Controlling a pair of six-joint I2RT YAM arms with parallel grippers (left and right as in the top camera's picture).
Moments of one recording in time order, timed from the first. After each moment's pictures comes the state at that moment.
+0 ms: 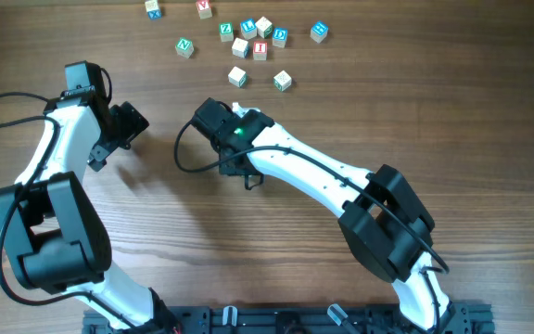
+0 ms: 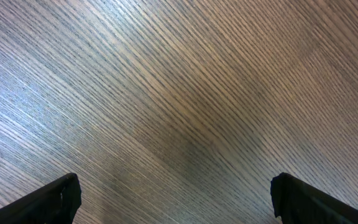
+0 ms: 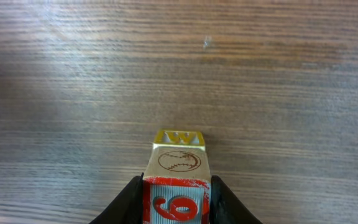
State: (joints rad) left arm 0.22 1.85 1.26 -0.74 -0.08 -0.55; right arm 0.86 2.15 1.72 -0.93 0.15 0.80
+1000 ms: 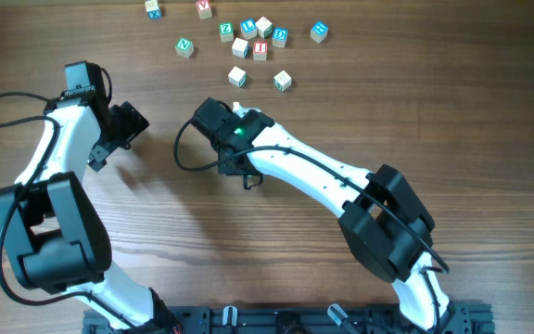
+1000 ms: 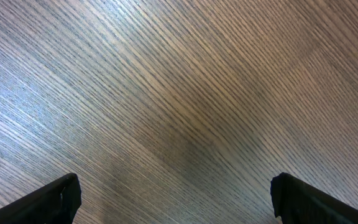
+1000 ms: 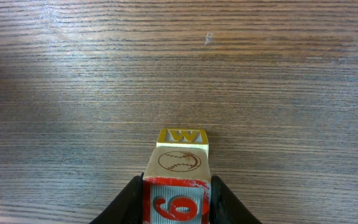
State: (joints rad) left arm 0.22 1.85 1.26 -0.74 -0.08 -0.55; right arm 0.86 2.15 1.72 -0.93 0.14 0.83
